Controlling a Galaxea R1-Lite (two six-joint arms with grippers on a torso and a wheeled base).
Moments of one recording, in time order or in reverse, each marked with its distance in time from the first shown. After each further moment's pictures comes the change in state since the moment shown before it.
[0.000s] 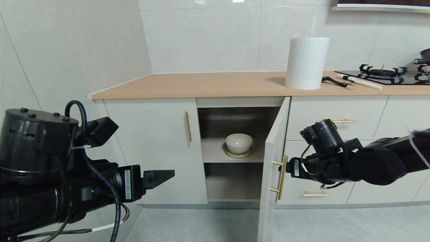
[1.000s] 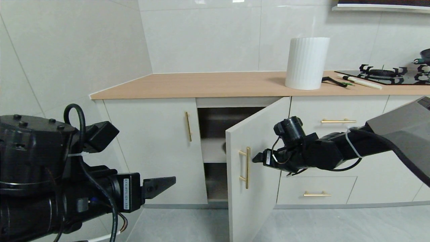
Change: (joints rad) left arm -0.044 -0.024 0.027 0.000 0.019 0.020; right arm 0.026 0.253 -0.307 0.007 0.107 0.104
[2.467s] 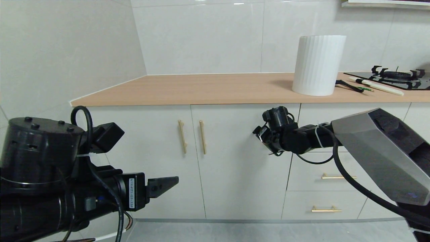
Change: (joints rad) left arm 0.000 0.025 0.014 -0.039 0.000 0.001; right arm -0.048 0.262 -0.451 0.003 -0.206 0.461
